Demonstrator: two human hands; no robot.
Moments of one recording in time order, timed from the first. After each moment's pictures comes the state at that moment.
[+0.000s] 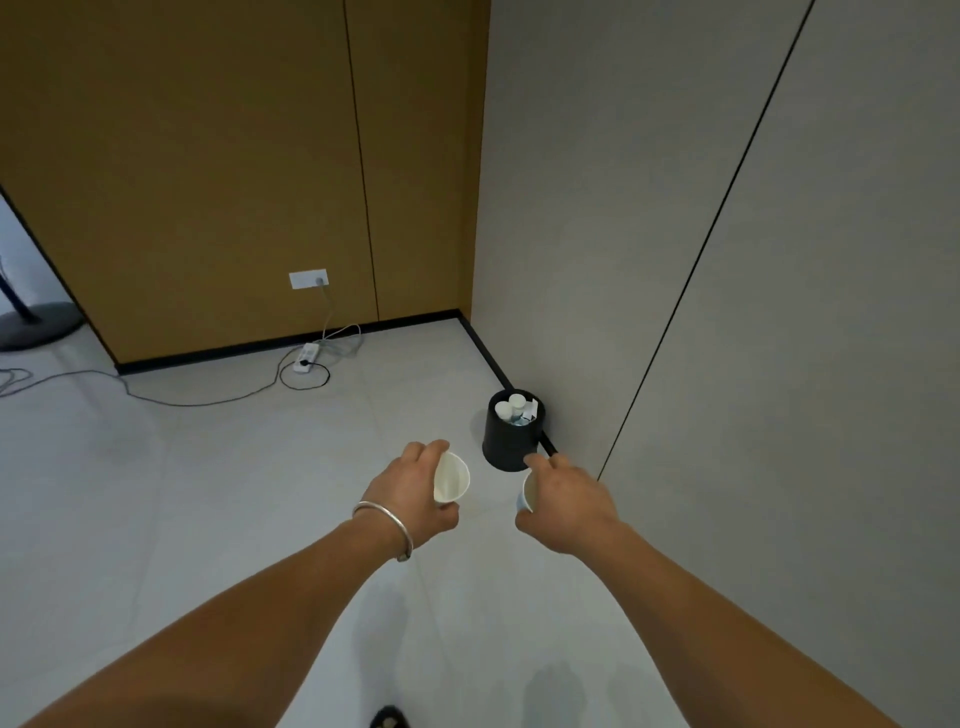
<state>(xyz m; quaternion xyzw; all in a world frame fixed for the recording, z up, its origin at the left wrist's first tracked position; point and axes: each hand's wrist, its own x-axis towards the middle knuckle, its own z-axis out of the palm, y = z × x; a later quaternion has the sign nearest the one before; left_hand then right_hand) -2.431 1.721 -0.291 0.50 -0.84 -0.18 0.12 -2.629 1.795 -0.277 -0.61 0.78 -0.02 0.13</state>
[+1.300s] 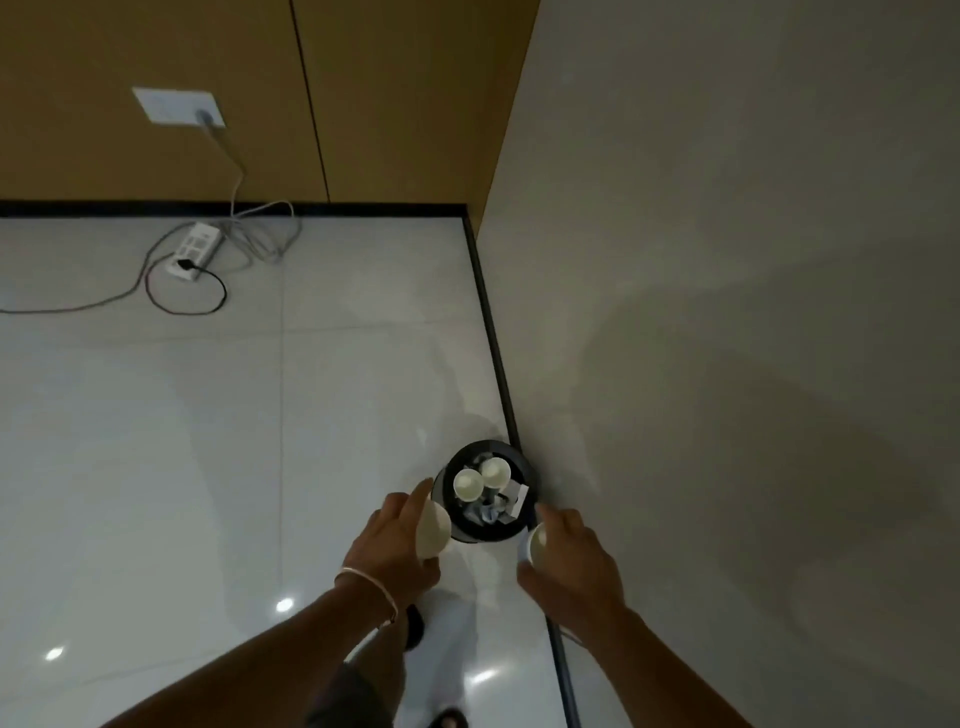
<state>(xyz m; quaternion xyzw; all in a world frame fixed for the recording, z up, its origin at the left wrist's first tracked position) -2.754 1.121 -0.552 0.59 -0.69 -0.41 0.03 -2.967 1.166 -0.502 -0.56 0.77 0.07 0.30</state>
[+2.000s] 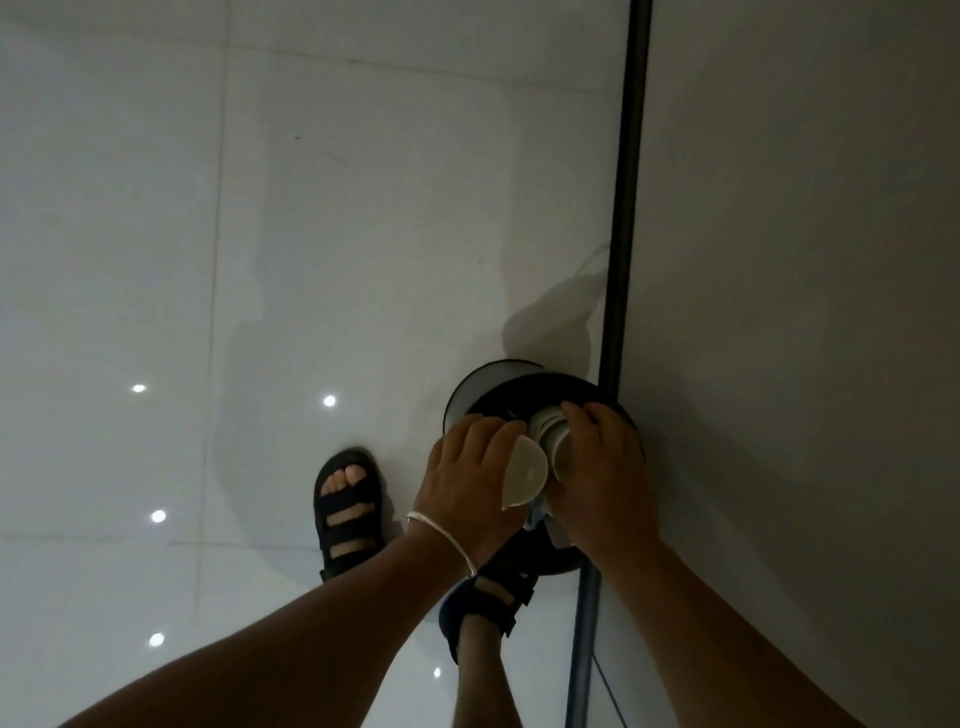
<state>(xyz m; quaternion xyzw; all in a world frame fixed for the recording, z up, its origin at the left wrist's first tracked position) -2.894 1.041 -0.922 0.62 -0.69 -0.36 0.06 -3.048 1.019 -0.910 -0.68 0.68 0.11 0.27</state>
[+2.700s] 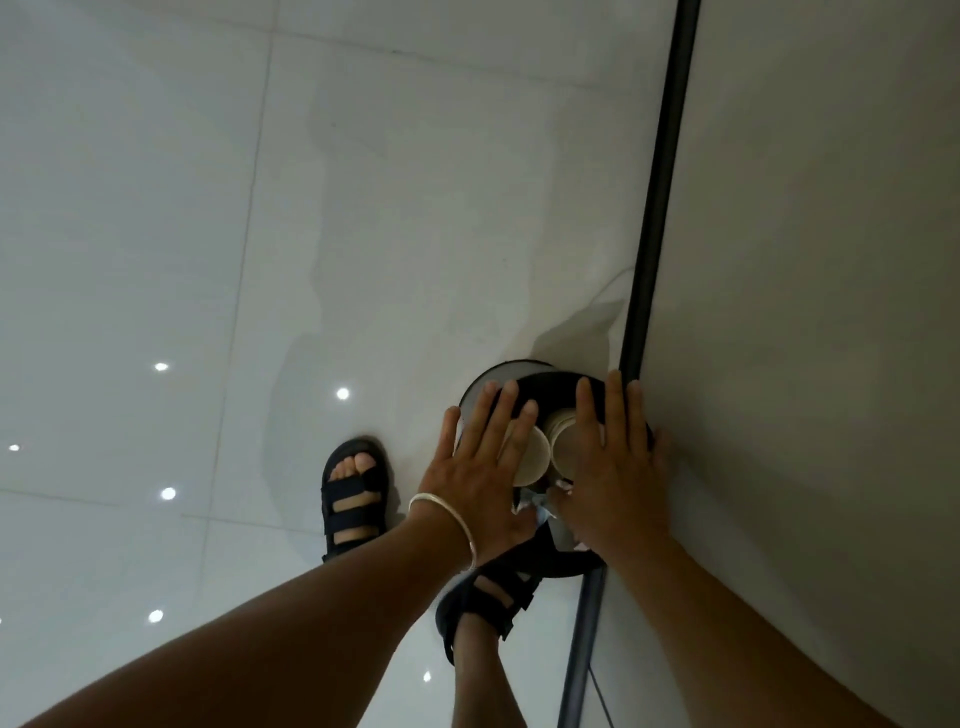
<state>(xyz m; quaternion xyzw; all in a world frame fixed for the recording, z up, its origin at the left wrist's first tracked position) -2.892 1.048 -0.936 0.58 -0.76 -0.28 -0.13 -3.057 1.019 -0.929 -0.73 0.62 0.20 0.20</state>
